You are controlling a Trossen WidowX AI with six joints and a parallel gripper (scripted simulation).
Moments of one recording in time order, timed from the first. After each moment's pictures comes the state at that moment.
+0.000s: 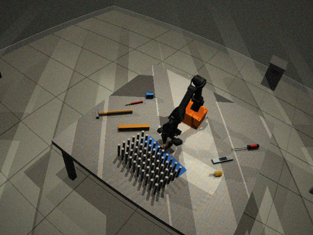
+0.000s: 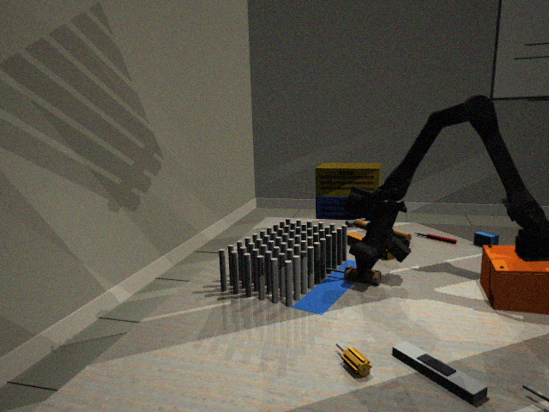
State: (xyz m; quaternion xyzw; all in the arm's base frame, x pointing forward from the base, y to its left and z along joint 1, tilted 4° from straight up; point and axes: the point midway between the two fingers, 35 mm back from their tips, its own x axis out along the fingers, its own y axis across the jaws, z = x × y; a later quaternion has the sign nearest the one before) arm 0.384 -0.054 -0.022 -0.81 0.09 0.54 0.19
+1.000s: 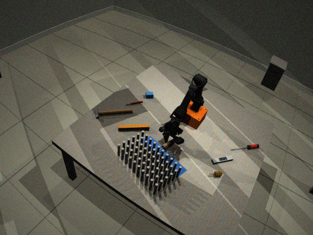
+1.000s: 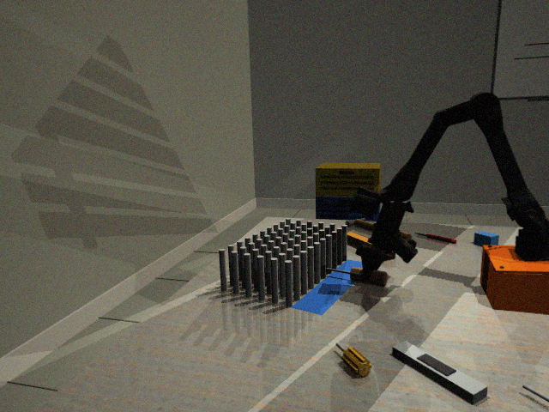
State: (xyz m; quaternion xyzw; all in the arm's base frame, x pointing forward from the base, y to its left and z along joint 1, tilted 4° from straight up) arm 0.369 -0.048 -0.024 -0.81 0.09 0.54 0.19
